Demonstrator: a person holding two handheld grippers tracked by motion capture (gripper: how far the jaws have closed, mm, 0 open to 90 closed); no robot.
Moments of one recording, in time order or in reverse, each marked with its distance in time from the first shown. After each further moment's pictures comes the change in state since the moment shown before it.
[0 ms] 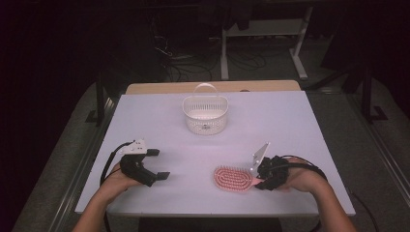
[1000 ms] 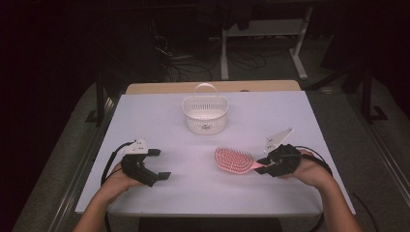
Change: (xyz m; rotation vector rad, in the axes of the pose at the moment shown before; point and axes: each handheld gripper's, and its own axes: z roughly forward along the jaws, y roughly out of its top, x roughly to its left) left arm -0.003 0.003 0.002 -0.008 -0.010 -0.005; right arm -0.018 -0.014 -0.034 -0.298 -0.061 0.109
